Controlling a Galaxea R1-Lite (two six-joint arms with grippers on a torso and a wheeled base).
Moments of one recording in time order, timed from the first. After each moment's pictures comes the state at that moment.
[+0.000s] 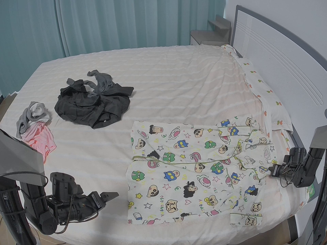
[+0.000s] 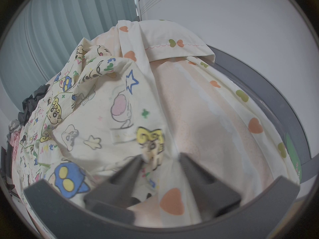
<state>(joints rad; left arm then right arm) -0.29 2.10 -0.03 -1.39 -0.20 -0.88 -0.29 2.37 -0.58 -1.12 0.07 0.10</state>
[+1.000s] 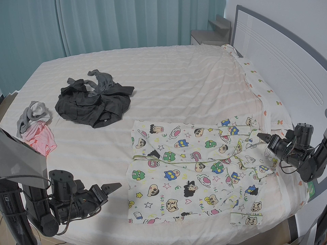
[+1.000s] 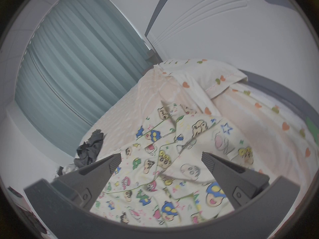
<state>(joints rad) -0.33 2.11 -0.02 -1.55 -0.20 -1.00 -0.04 1.97 -0.49 -1.13 0.18 0.63</state>
